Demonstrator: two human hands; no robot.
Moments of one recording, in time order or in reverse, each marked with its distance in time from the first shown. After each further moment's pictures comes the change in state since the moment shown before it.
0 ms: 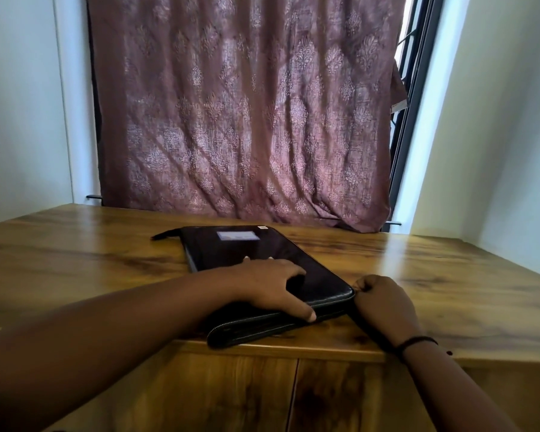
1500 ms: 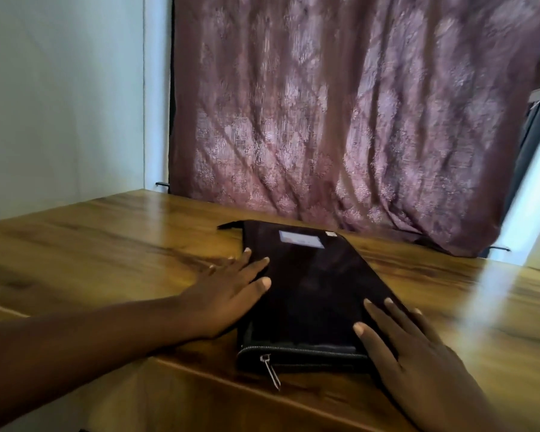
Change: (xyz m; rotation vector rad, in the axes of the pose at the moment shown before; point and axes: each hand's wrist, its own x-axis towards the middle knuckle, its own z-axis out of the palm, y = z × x) left_hand -0.071 -0.124 0.035 -0.277 0.374 -0.300; right_hand -0.013 -0.056 0.044 -0.285 -0.300 -0.337
